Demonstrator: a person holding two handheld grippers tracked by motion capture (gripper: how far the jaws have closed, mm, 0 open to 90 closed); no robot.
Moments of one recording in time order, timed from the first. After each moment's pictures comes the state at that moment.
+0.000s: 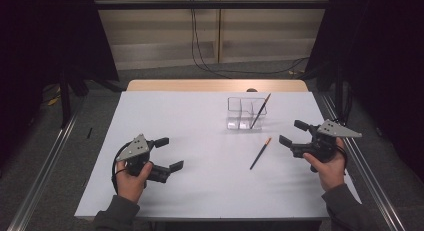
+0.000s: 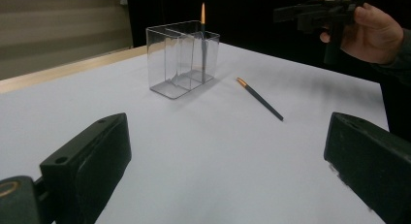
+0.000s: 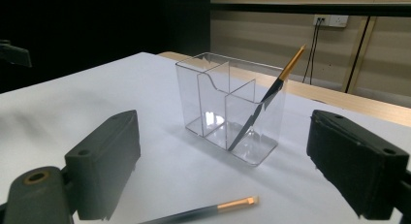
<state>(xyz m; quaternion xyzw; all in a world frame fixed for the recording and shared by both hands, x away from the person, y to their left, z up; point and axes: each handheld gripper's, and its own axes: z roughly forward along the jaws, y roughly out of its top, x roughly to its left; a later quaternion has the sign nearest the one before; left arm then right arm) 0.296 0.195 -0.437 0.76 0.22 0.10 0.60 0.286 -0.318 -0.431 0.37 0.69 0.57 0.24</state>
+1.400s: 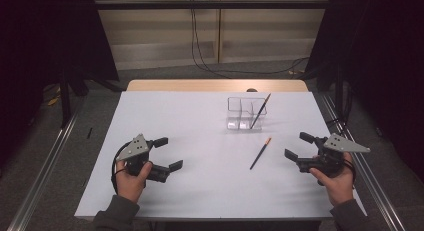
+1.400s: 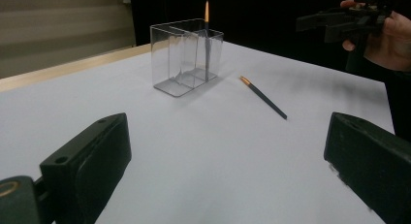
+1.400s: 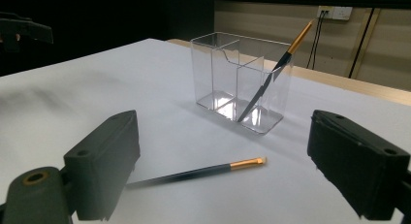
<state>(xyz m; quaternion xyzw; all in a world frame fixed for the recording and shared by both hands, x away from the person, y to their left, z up) 0.297 0.196 -0.438 0.76 0.23 0.11 0.60 0.252 -0.325 -0.441 0.37 0.71 0.56 0.24</state>
